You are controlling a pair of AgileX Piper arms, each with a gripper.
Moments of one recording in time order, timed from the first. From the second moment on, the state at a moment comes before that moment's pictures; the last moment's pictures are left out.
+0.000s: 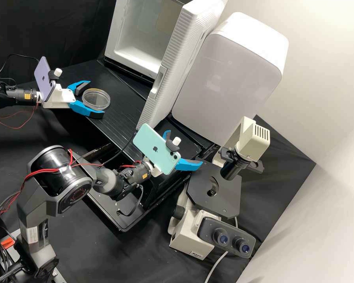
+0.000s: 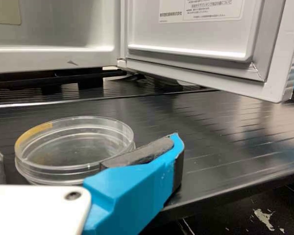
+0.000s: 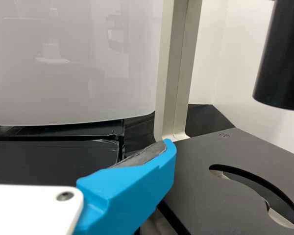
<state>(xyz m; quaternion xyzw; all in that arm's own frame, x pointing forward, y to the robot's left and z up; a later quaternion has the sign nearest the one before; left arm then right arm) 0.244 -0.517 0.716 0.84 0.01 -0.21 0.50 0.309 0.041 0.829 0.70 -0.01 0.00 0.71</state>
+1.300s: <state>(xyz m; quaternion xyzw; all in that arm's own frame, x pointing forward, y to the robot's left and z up) 0.243 -0.518 0.714 0.84 0.00 -0.21 0.50 0.309 0.041 0.829 0.70 -0.01 0.00 0.71</state>
